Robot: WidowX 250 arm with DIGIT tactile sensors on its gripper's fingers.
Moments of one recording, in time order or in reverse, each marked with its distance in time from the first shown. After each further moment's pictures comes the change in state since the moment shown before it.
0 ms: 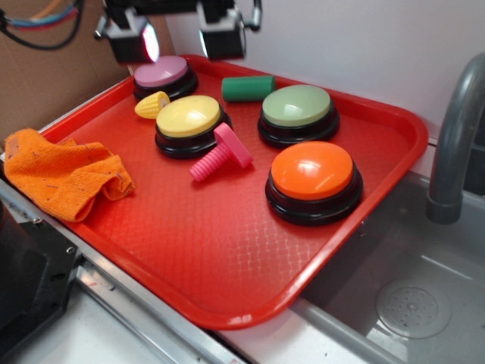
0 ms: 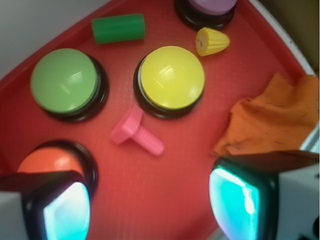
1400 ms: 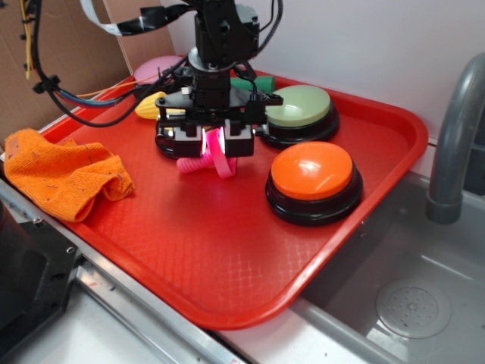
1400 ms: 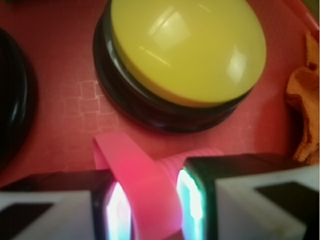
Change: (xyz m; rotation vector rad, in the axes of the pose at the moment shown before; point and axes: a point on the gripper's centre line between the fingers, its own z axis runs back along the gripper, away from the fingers) arm 0.002 -0.007 -0.104 0.132 -0.038 0.183
